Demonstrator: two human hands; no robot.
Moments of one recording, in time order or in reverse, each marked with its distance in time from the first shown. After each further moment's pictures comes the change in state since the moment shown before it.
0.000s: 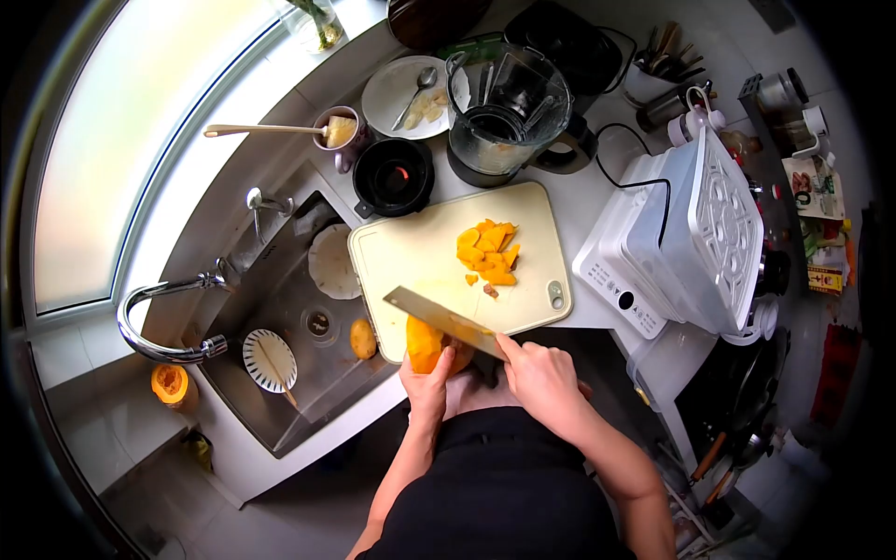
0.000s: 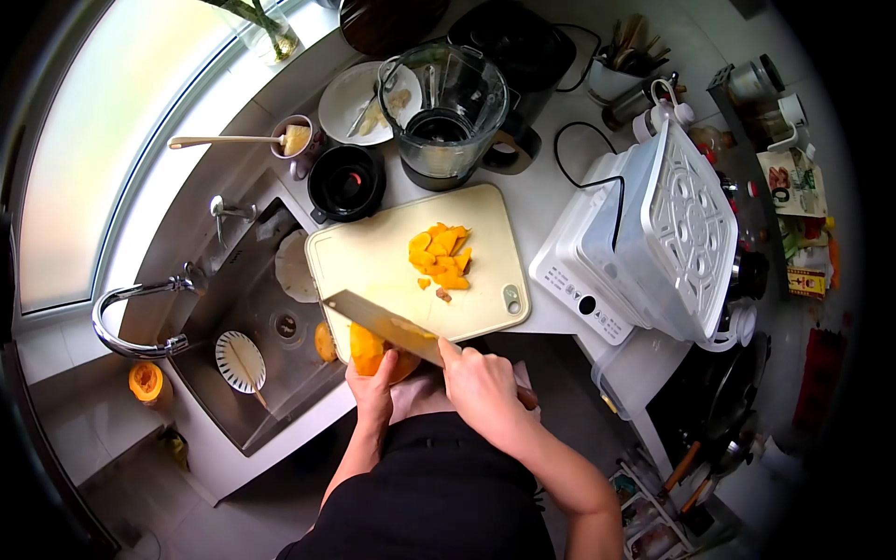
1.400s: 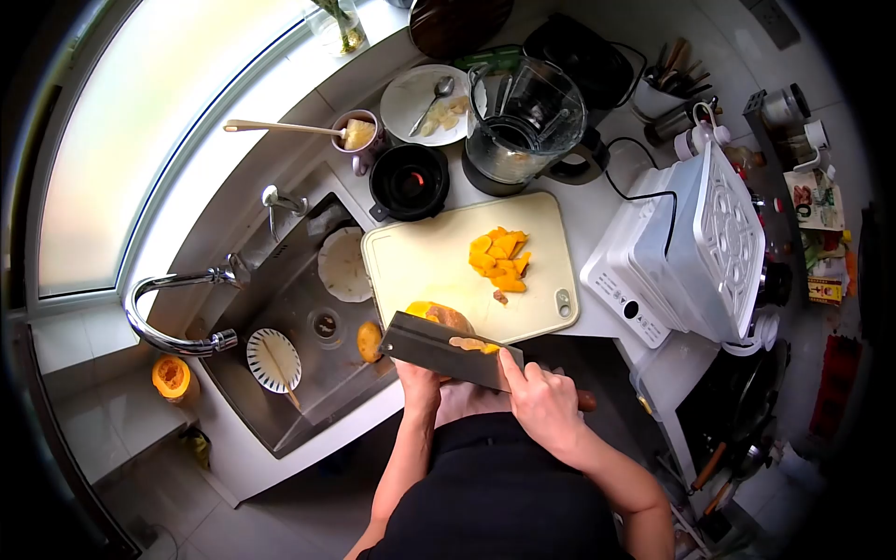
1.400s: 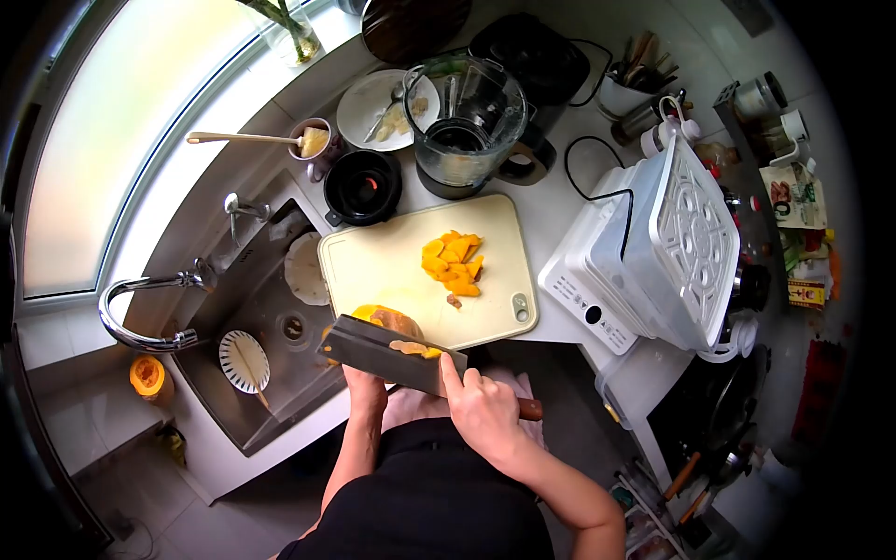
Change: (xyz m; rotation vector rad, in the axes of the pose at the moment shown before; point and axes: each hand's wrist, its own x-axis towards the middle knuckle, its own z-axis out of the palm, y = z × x) left_hand 0.024 0.017 -0.010 -0.007 0.010 -0.009; right_hand -0.025 -0.008 0.018 -0.246 0.179 -0.244
